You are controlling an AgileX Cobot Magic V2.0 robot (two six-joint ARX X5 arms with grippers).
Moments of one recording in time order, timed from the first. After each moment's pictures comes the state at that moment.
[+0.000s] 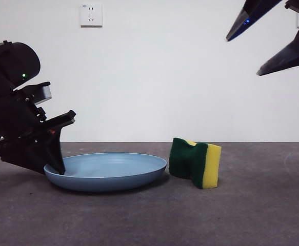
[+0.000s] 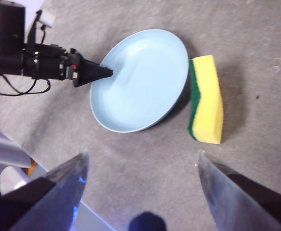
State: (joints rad) left arm -0.23 1.71 0.88 -0.14 0.26 -0.16; right arm 0.32 1.02 0.84 -0.53 -0.52 0.18
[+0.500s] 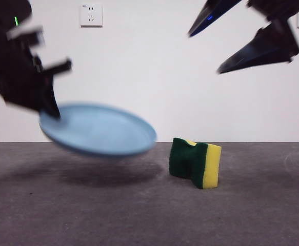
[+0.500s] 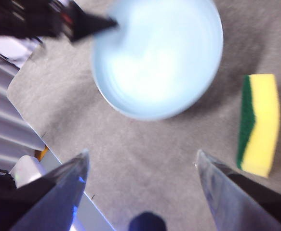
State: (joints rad) left arm -0.23 1.44 0.97 -0.24 0.12 -0.13; right arm 0.47 1.15 0.87 -0.38 -0.52 0.19
